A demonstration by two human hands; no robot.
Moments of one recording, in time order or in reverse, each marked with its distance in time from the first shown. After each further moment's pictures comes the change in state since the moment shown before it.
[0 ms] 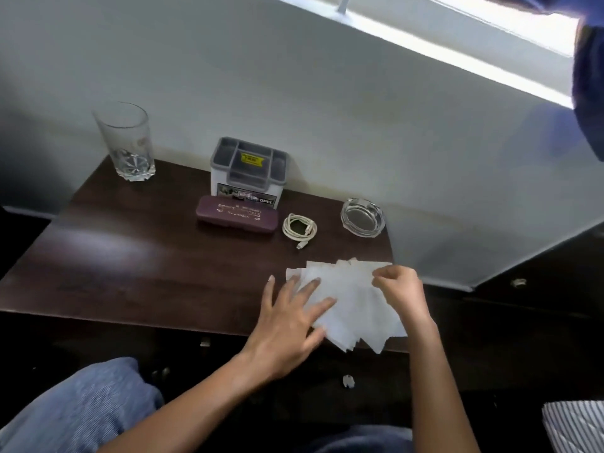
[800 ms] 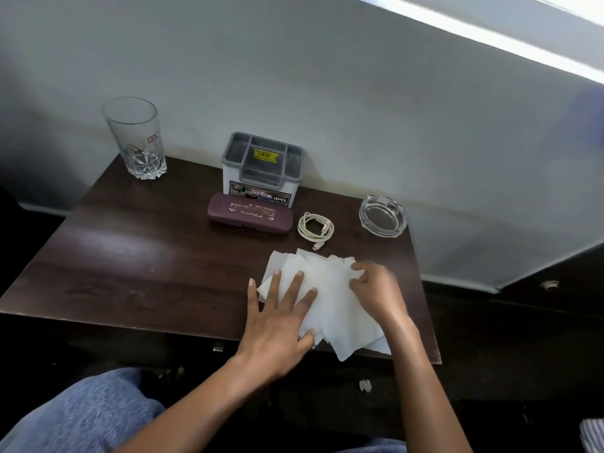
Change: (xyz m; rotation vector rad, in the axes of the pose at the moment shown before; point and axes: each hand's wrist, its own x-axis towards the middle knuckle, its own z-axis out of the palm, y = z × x) left_hand -0.005 -0.026 -0.005 0.113 -0.166 -0.210; right_hand 0.004 -0.014 0.060 -0.230 -0.098 -0.179
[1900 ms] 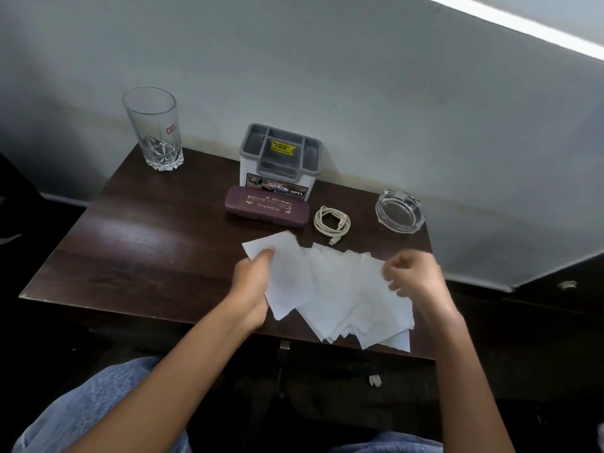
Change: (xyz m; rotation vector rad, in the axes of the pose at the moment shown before) left_hand 0.019 -0.034 -0.053 -1.818 0.255 -0.745; right_hand -0.006 -0.011 -0.037 0.193 0.013 0.069
